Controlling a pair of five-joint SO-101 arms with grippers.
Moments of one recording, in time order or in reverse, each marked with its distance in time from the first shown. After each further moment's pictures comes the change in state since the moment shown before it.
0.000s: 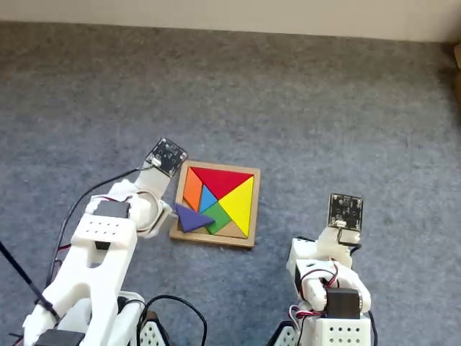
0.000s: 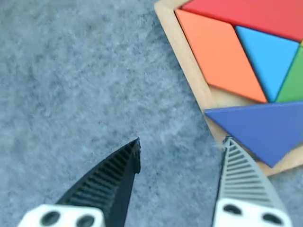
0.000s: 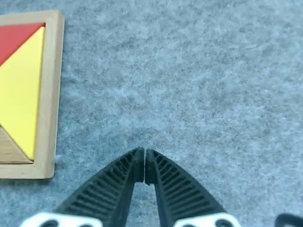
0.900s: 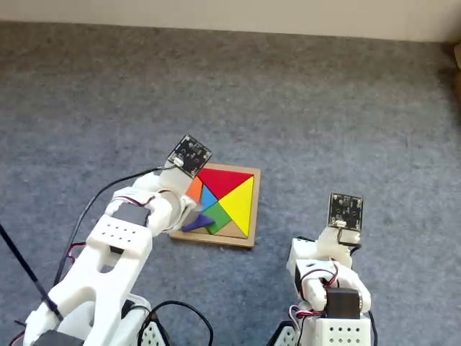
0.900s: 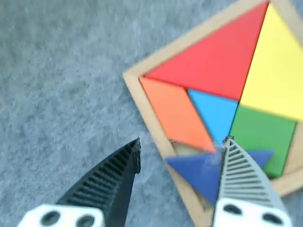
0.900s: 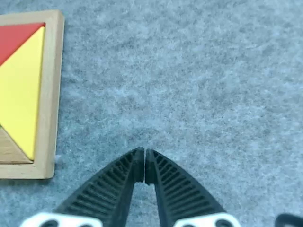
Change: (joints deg) left arm 11.0 -1.6 -0.1 -7.9 7.6; right arm 0.0 0.0 0.0 0.0 0.0
